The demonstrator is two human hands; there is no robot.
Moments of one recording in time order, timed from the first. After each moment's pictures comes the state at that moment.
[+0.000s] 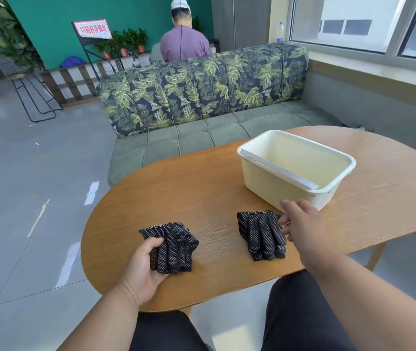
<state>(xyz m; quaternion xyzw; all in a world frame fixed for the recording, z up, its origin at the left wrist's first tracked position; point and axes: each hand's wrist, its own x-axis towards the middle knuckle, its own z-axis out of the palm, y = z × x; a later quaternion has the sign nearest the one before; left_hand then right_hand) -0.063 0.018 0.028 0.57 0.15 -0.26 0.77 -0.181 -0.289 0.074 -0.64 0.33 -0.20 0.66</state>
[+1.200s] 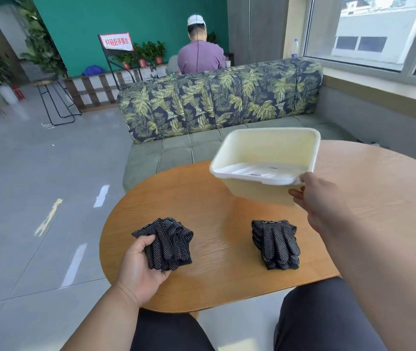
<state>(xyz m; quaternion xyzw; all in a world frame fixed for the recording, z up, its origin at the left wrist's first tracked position) -0.065 0.052 0.054 0.46 0.16 -0.25 0.84 -0.125 -0.312 0.132 -0.56 0.35 -0.23 0.72</state>
